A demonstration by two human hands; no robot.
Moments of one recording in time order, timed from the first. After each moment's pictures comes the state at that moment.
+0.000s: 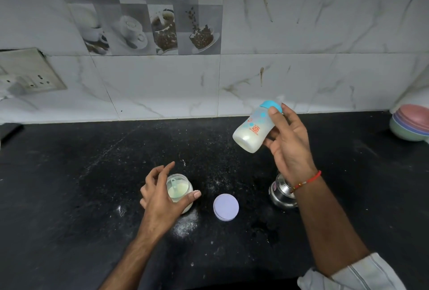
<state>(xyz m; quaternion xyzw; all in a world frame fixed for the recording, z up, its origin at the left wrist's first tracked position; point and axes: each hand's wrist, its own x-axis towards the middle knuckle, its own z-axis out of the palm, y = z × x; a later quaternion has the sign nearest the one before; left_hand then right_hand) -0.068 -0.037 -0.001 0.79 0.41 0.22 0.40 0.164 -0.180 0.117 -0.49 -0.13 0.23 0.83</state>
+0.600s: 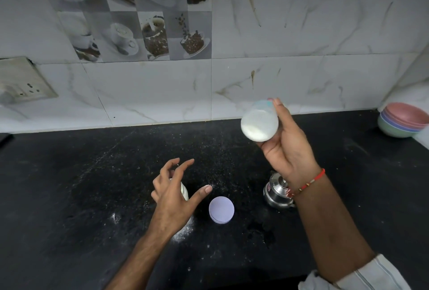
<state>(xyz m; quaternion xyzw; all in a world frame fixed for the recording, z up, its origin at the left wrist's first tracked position) -0.041 -0.057 0.021 0.83 0.32 0.24 0.38 0.152 -0.190 0.150 -0.40 -0.08 0.31 0.86</state>
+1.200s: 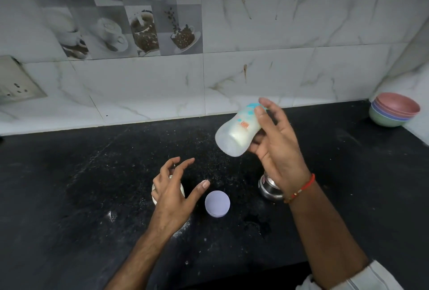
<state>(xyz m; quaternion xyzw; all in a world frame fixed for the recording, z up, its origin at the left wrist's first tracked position) -0.040 -0.068 0.019 0.83 0.32 0.23 0.39 0.130 -0.204 0.139 -0.48 -0.15 0.27 0.82</state>
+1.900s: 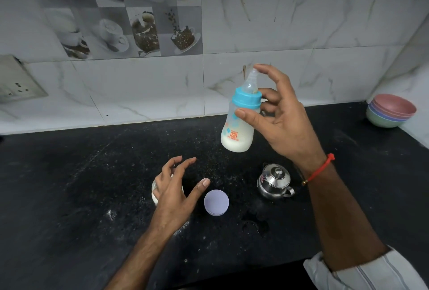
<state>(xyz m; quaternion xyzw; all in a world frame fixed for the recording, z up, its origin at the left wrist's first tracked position) -0.042 -0.072 0.021 0.84 0.31 0.23 0.39 0.141 -0.220 0.180 -0.67 -0.46 0.05 0.58</state>
